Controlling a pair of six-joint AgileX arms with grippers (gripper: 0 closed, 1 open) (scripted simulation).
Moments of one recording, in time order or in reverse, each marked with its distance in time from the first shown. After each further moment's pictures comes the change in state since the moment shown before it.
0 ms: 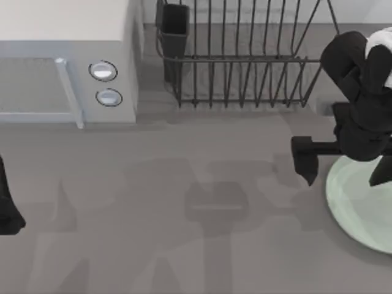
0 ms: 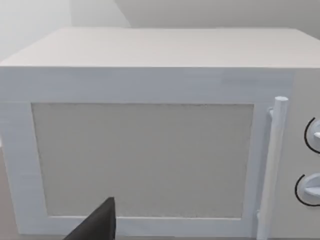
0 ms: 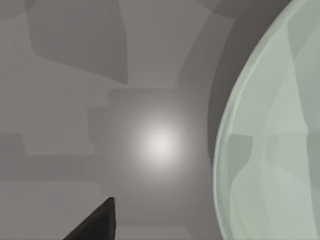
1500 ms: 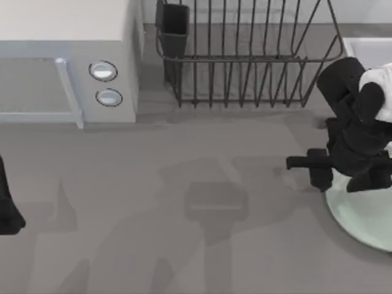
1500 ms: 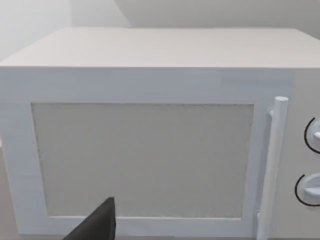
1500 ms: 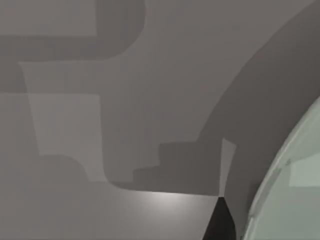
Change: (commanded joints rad) left arm 0.000 0.000 0.000 0.000 0.000 0.000; right arm 0.006 0.120 -0.155 0.276 0.001 0.005
